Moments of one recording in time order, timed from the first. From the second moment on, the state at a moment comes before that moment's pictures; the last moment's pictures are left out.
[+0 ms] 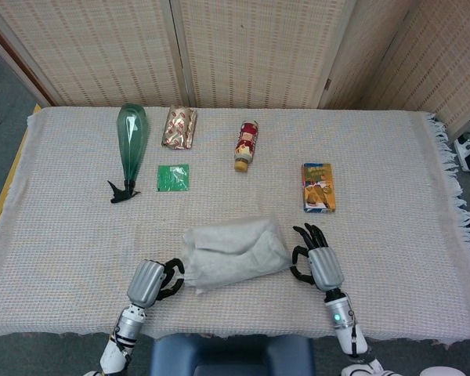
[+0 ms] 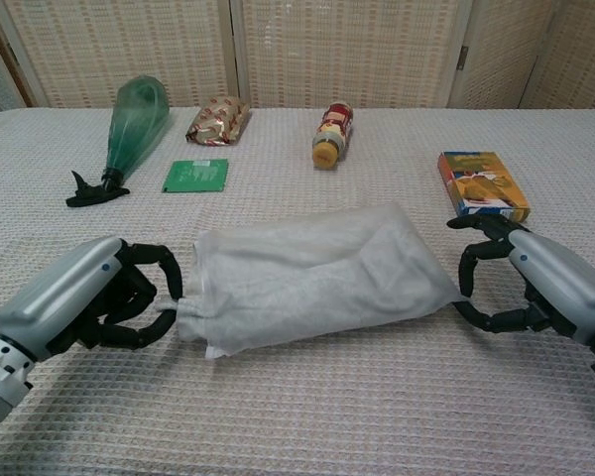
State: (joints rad) left arm -0.34 -1.95 -0.02 -1.08 1.61 1.43 -0.09; right arm 0.32 -1.96 0.07 -0.90 -1.55 1.36 0.23
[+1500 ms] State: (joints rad) left arm -0.24 -1.53 -0.07 -1.29 1.48 1.44 -0.10; right arm 0.20 -1.44 0.10 -1.21 -1.44 1.39 0.10
